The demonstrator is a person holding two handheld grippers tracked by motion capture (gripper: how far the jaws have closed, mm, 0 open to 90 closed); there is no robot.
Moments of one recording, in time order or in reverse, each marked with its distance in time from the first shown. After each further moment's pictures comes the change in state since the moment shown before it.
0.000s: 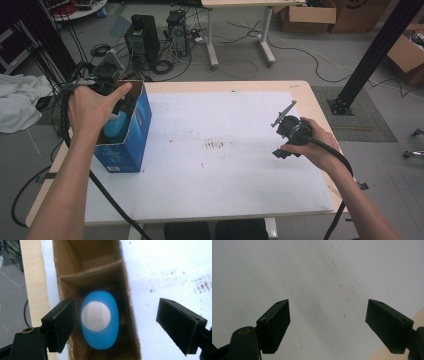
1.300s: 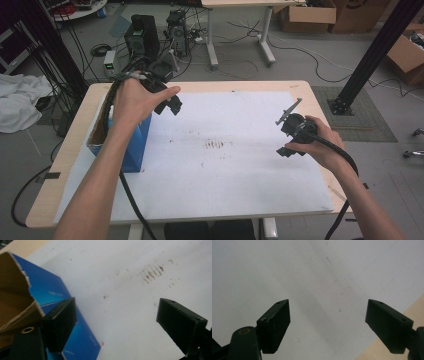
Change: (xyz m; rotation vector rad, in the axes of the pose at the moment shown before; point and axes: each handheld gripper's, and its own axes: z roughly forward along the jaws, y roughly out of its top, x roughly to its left) left arm -0.107 0.025 0.006 0.043 -0.140 0.340; right arm -0.005 -0.006 -0.011 0.006 -0.012 0.026
